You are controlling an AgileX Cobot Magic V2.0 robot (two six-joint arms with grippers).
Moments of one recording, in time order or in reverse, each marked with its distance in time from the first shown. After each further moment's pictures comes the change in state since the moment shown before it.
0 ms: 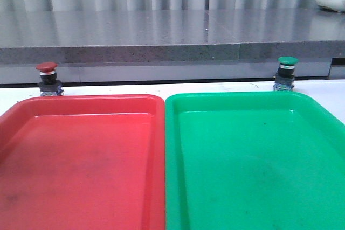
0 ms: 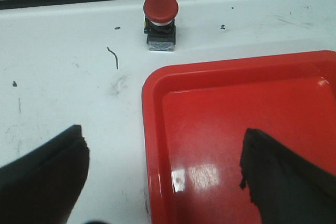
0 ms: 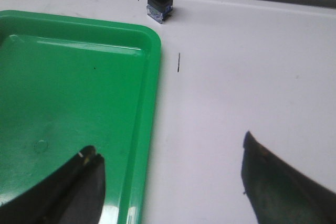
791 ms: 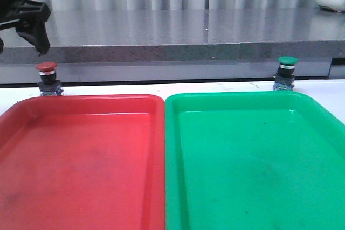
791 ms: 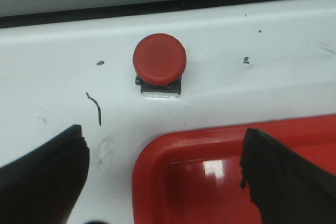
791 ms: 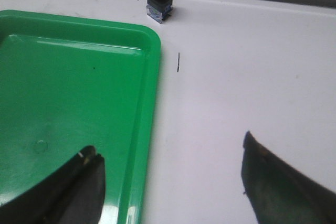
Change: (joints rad) left arm -0.001 0.485 -0.354 -0.001 -0.010 0.000; right arm 0.000 0.000 0.000 0.000 0.000 0.000
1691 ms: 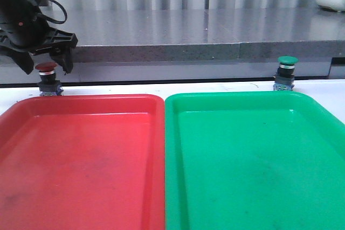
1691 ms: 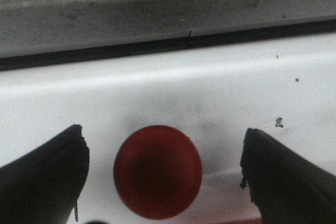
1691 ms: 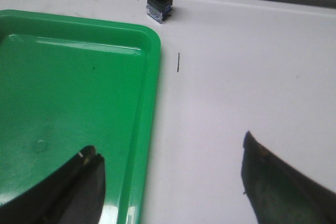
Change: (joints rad) left arm 0.000 0.292 -0.263 0.006 -0.005 0.000; right arm 0.000 0.000 0.000 0.000 0.000 -0.001
